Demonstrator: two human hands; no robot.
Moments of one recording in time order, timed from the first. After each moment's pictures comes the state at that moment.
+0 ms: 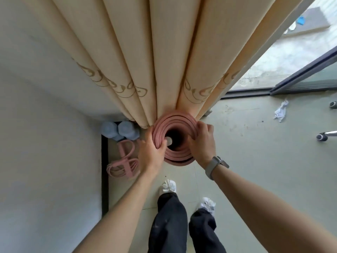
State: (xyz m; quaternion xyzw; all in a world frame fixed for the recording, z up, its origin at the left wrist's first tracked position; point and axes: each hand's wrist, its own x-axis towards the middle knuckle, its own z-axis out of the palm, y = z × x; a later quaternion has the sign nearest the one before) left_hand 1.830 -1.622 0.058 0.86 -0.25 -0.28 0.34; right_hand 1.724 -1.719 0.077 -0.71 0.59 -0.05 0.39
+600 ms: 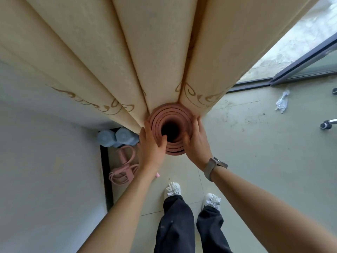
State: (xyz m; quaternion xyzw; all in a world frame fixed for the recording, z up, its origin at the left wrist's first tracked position) left_hand 1.859 -1.669 0.030 0.85 -0.30 -0.32 0.28; right_hand 1.746 -1.747 0.041 -0.75 0.52 -0.10 0.40
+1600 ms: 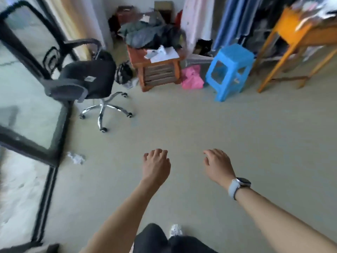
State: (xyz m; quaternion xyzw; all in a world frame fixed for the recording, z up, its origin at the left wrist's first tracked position) left_hand 1.131 -1.613 0.264 0.23 -0.96 -0.15 -0.08; right_hand 1.035 -1.440 0.261 -0.25 0.95 -0.19 0.07
